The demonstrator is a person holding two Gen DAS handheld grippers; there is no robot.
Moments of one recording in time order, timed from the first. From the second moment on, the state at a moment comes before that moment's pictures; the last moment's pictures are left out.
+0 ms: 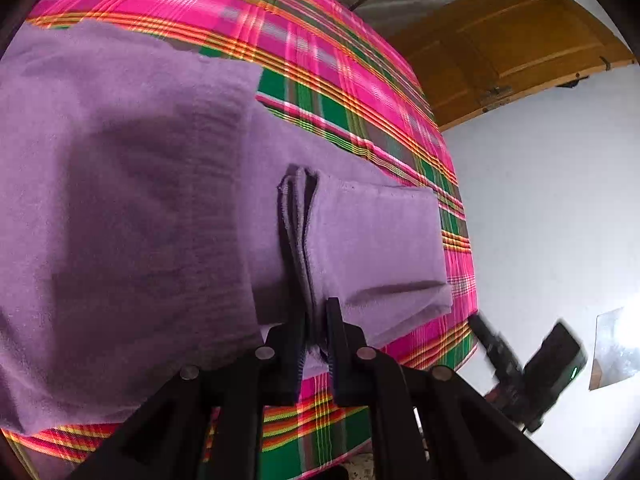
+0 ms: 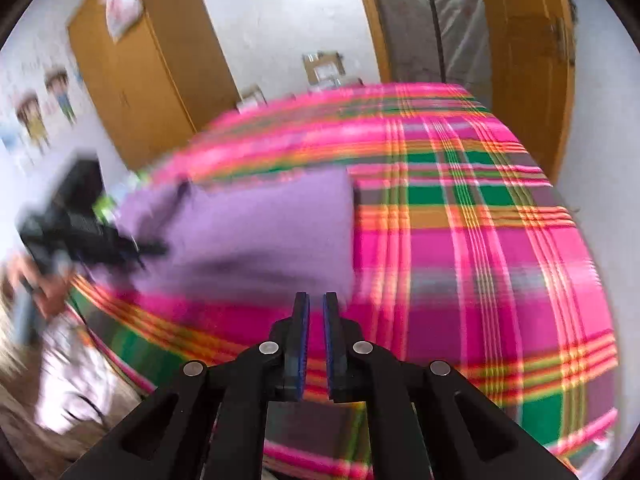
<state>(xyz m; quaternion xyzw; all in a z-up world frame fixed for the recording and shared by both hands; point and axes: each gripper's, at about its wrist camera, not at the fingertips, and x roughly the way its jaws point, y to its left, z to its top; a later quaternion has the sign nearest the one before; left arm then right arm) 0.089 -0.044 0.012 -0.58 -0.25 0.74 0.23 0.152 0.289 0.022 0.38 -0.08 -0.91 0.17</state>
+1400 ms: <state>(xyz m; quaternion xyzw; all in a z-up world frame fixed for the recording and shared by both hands) -0.010 0.083 0.010 -0.64 -0.15 0.69 0.30 0.113 0.231 0.014 0.43 0.23 -0.77 0.40</state>
